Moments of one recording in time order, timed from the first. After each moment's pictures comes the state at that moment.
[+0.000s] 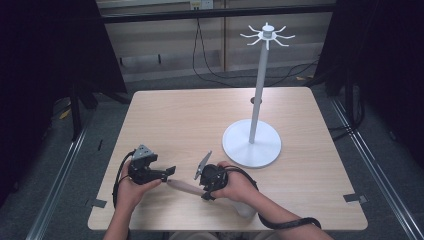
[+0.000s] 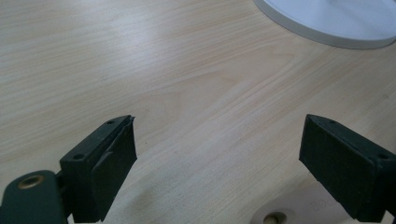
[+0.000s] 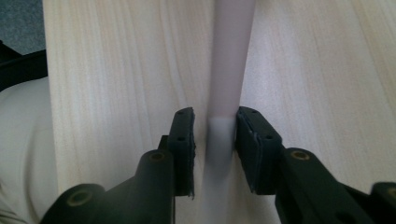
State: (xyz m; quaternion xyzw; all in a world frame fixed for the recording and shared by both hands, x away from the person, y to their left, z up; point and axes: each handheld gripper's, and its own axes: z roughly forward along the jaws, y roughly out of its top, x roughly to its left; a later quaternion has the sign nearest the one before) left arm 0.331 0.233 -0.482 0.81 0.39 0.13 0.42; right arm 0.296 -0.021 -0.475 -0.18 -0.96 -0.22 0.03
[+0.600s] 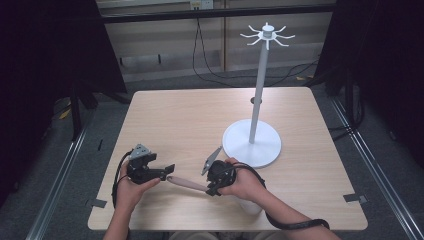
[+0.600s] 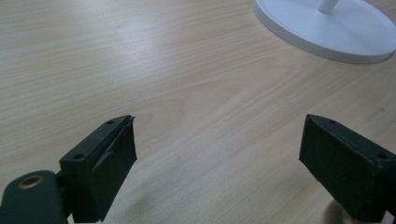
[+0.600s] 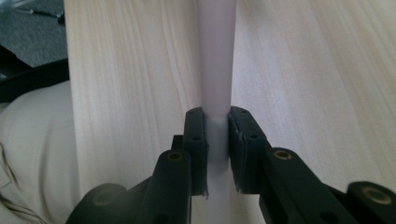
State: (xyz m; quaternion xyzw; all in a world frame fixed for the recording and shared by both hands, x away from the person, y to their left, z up) left arm 0.332 0.237 -0.480 0.79 0.40 0.13 0.44; right arm 0.294 -0.042 -0.457 -0.18 -0.95 -0.26 0.03
